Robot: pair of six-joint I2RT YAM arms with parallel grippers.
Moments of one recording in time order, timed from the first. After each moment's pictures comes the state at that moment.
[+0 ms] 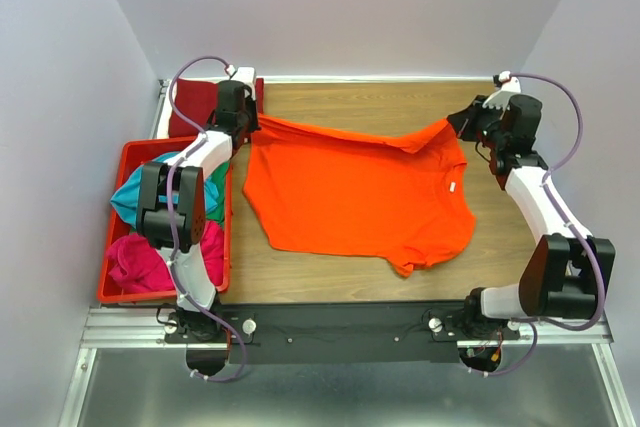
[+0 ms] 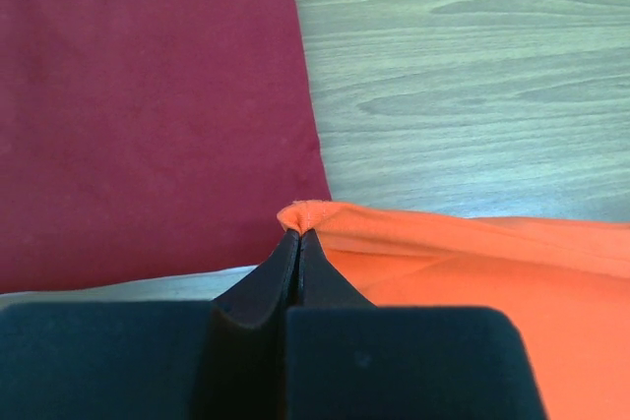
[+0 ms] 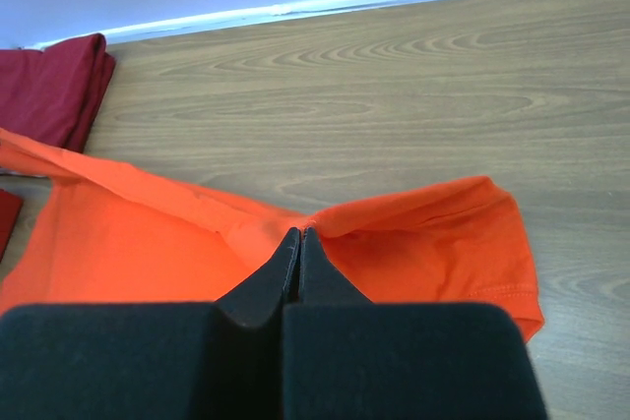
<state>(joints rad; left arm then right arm) -0.14 1.87 1.30 0.07 -0.03 -0.08 -0.09 1.38 0.99 0.10 -0.41 0.24</state>
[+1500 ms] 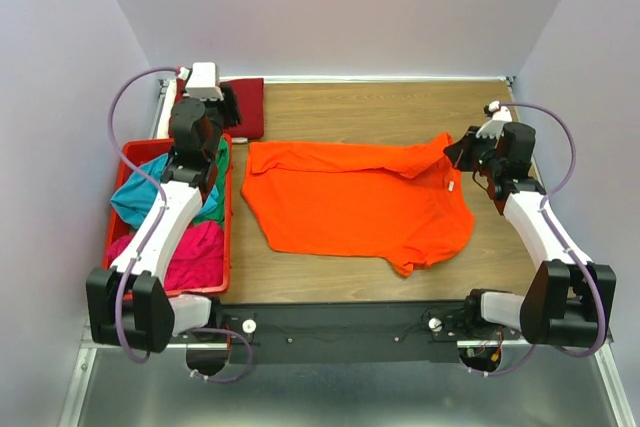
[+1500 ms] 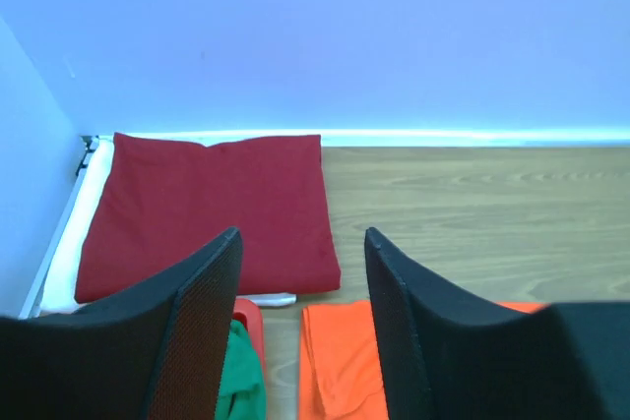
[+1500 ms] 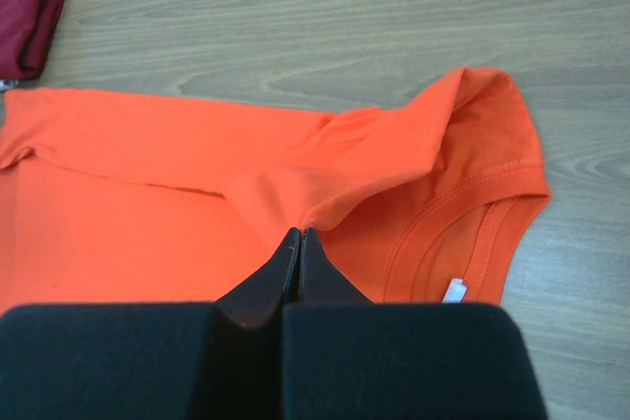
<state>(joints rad) -0.15 1.25 0.99 0.23 -0.10 -0.07 -0.09 1.24 0.79 0.02 -0.41 0.17</state>
